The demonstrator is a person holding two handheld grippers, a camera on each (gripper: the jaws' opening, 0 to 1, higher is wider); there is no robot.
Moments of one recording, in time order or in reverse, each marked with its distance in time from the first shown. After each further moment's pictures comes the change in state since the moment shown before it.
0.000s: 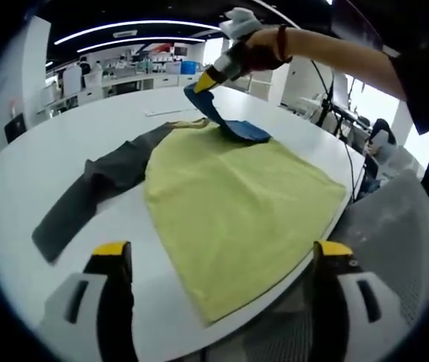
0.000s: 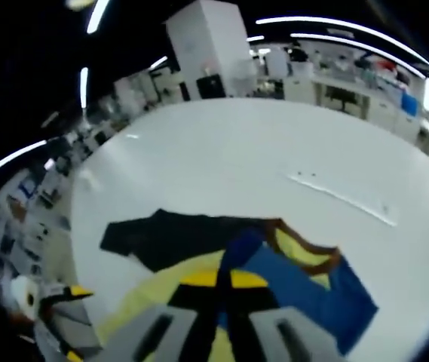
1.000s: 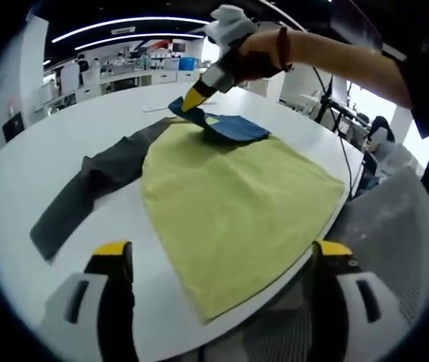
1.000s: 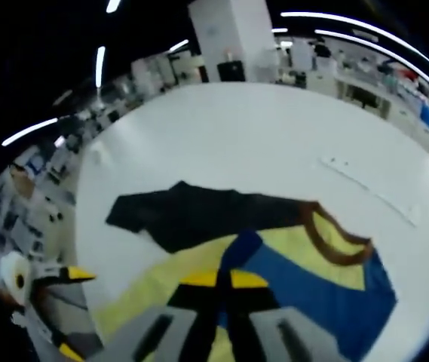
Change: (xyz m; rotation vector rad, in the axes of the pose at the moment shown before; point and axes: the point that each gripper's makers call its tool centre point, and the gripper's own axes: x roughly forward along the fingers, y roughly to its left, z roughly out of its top) left arm 0.001 -0.002 -0.005 -0.001 0.020 -0.005; right arm 0.032 0.034 -0.035 -0.072 0.074 0.036
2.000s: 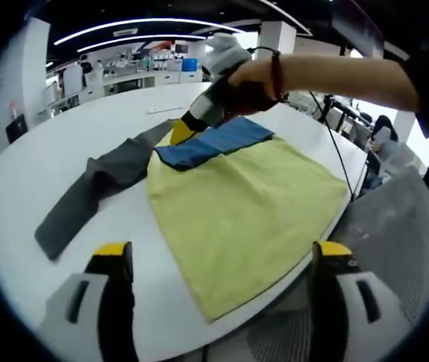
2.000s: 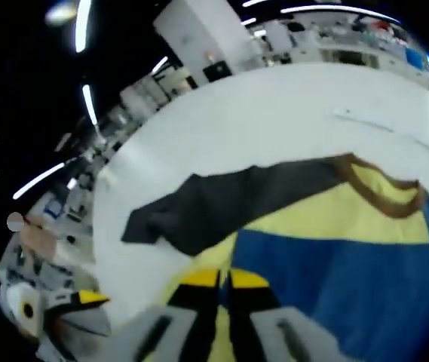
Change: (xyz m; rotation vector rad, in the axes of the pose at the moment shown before) left arm -0.001 0.004 0.001 0.004 -0.004 0.029; right arm 0.043 0.029 -0.023 0.202 -0.034 0.123
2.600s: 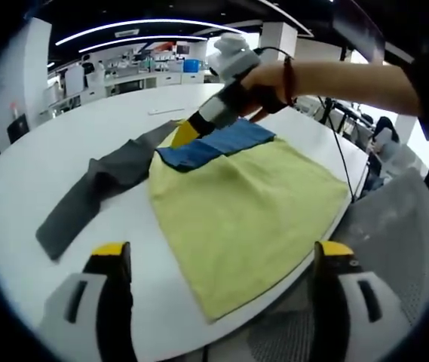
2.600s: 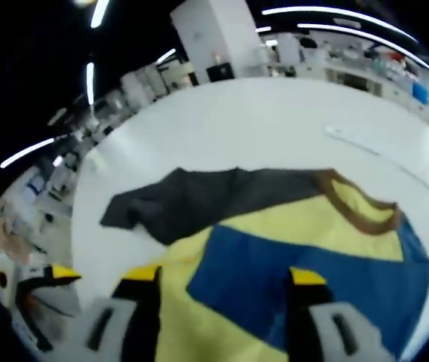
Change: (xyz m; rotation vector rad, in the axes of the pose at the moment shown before) left arm -0.001 0.001 0.002 -0.004 -0.008 0.012; right arm -0.012 -0.023 -0.006 -0.126 -0.014 -0.106
